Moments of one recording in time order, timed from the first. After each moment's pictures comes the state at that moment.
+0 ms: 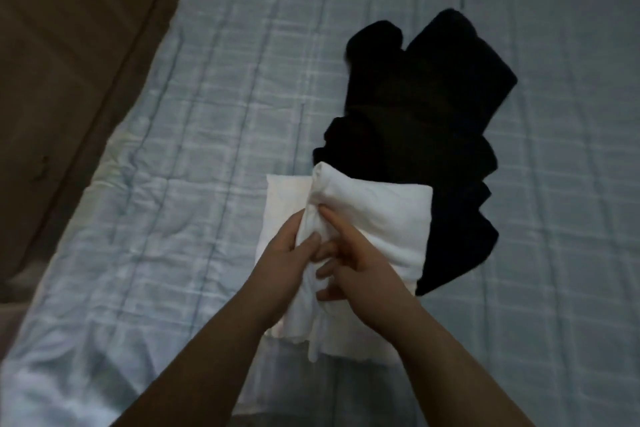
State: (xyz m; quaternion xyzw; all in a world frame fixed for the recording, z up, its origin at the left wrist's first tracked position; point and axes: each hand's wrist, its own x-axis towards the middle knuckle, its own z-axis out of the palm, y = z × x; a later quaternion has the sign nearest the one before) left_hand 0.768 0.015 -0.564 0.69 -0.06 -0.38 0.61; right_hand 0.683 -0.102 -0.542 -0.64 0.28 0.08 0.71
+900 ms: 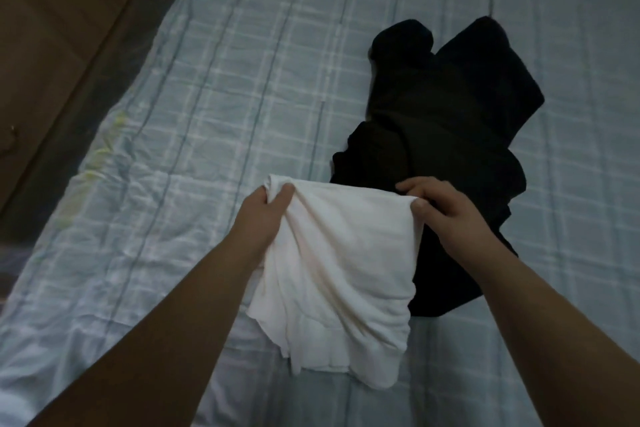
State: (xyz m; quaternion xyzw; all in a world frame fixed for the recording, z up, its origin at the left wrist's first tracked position) left_hand 0.886 0.029 -0.635 0.75 0.08 -0.31 0.58; right_hand 0.737 -0.222 -0.575 -0.86 0.20 0.01 0.46
